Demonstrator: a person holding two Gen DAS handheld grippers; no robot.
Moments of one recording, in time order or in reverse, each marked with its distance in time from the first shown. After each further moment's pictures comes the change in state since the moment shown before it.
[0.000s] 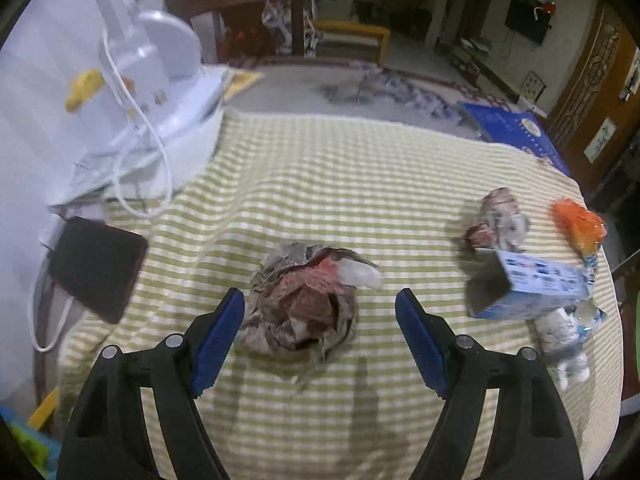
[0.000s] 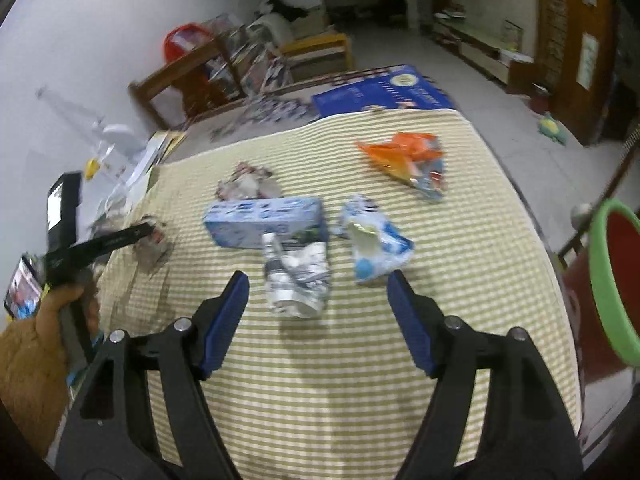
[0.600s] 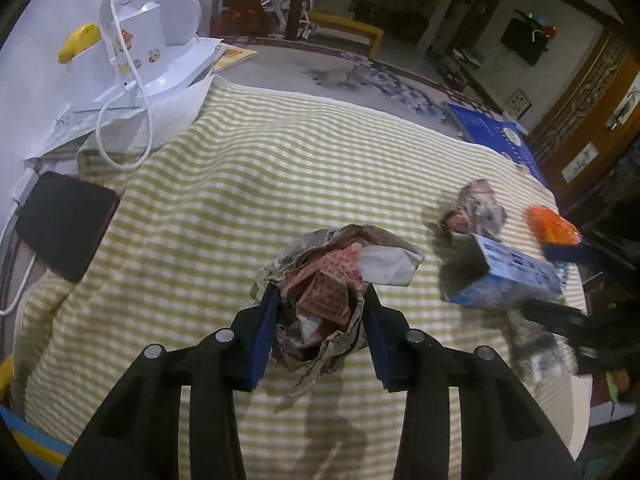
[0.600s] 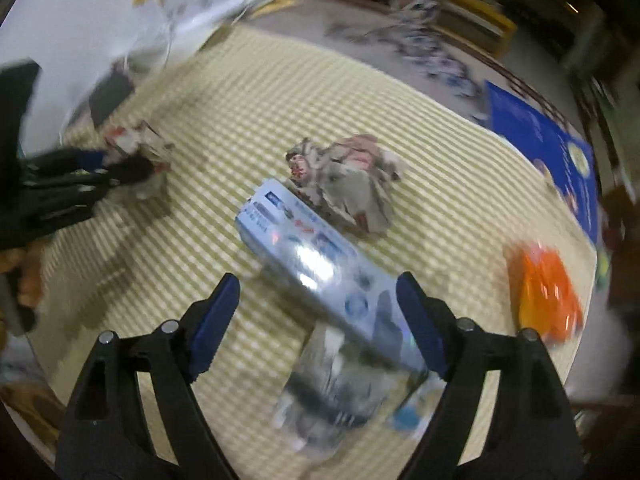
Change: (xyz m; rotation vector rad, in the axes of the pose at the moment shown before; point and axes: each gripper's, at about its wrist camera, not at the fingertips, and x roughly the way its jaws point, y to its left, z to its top) left arm -0.012 0.001 -0.029 -0.083 0.002 -0.130; right arm 0.166 0.101 0.071 -0.655 0.382 0.077
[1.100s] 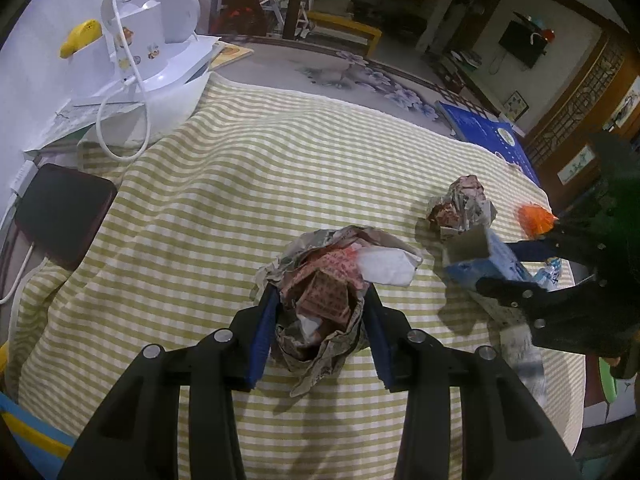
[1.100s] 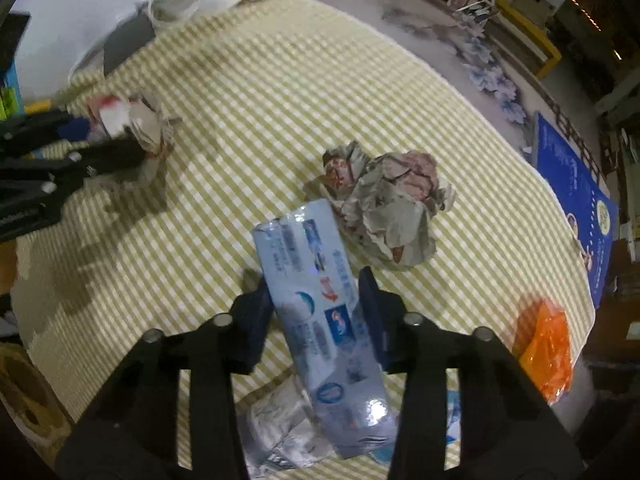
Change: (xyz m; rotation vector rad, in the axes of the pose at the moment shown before) left arm -0.004 -0.002 -0.005 -0.013 0.001 -0.013; right arm 0.004 0.014 0.008 -0.083 0.006 0.013
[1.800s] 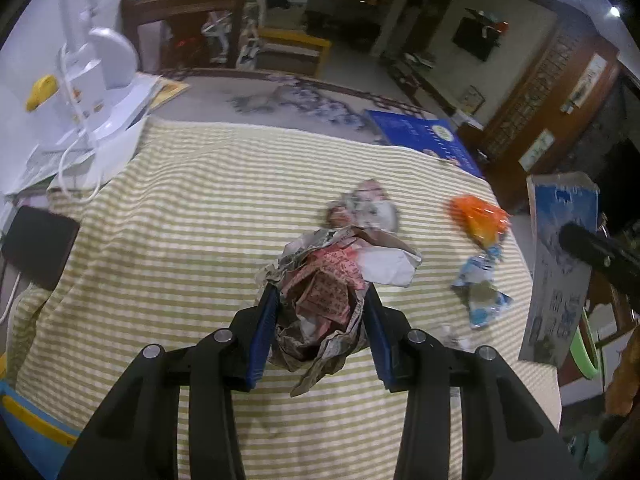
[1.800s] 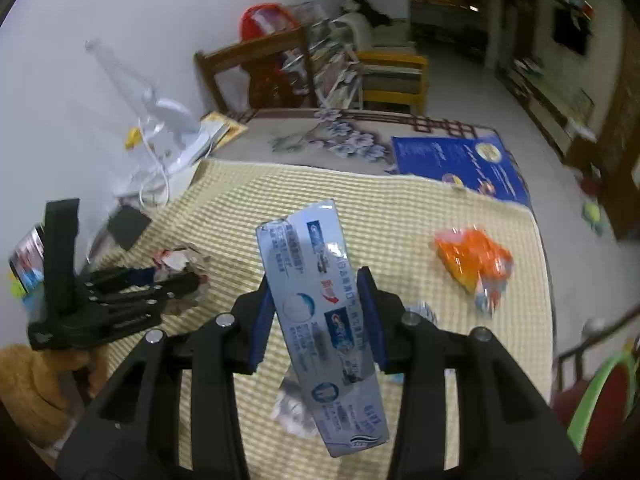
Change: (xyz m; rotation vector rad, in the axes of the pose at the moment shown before) left arm -0.040 -0.064 -0.006 0.120 -0.050 -0.120; right arm -0.147 -0.024 -0.104 0.536 -0.443 -0.064
